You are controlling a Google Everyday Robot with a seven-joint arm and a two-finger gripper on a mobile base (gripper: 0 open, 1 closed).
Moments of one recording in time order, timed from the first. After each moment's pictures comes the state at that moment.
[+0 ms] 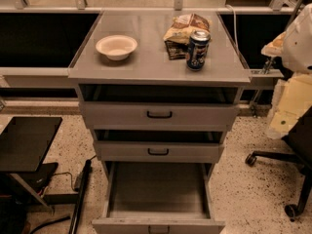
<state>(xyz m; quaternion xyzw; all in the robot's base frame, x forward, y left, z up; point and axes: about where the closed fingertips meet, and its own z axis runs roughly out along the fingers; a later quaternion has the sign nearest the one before) 0.438 -0.217 0.976 -0.60 0.78 -0.03 0.16</state>
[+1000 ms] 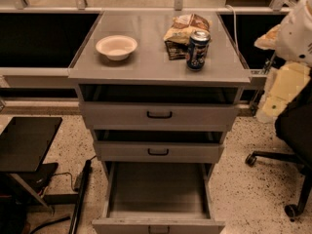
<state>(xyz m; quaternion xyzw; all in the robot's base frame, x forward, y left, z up) 0.473 -0.218 0.975 -0.61 0.77 -0.01 0.19</state>
